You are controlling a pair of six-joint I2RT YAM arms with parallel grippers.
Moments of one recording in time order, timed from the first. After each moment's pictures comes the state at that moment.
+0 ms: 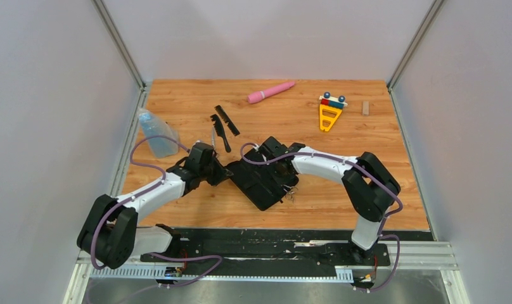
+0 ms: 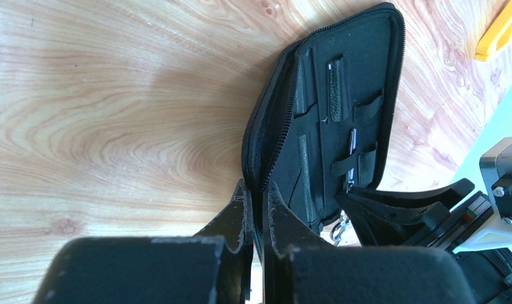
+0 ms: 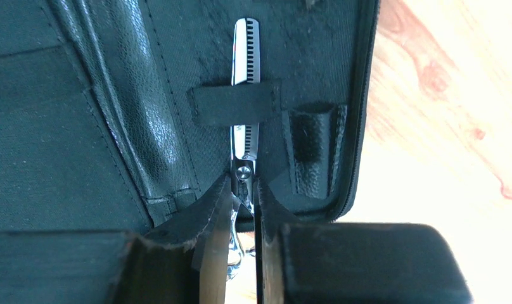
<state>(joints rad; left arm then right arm) -0.49 1.24 0.58 -0.17 0.04 -1.14 0.81 1.78 1.15 -0.62 0.11 0.13</state>
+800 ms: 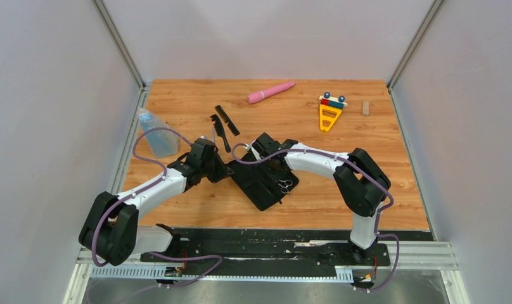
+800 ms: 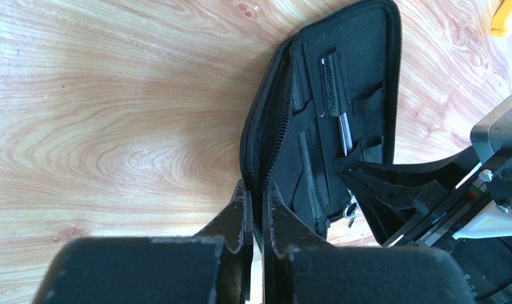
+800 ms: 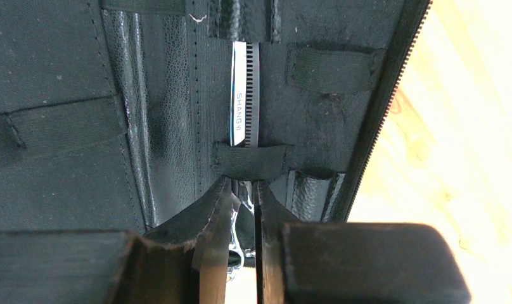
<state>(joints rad) -0.49 1.27 0.65 -0.21 0.06 -1.03 0.83 1.87 1.25 -0.60 0.10 -0.02</state>
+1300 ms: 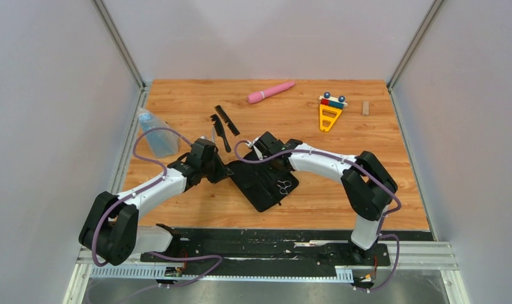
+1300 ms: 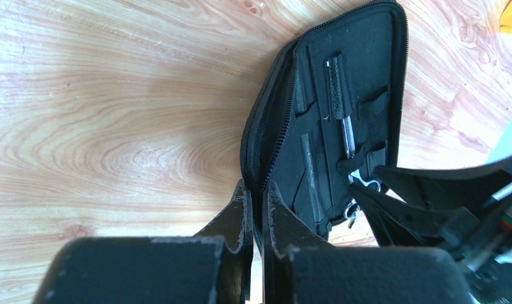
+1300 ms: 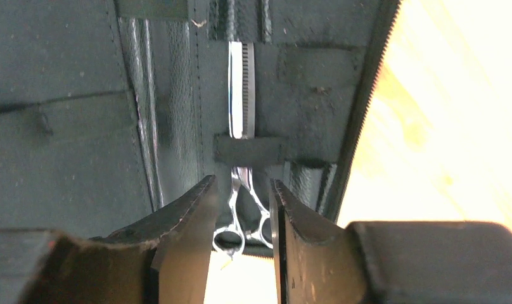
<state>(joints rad) -0.49 1.27 0.65 -0.22 0.05 -1.02 0.83 1.84 1.26 -0.61 0.09 0.03</state>
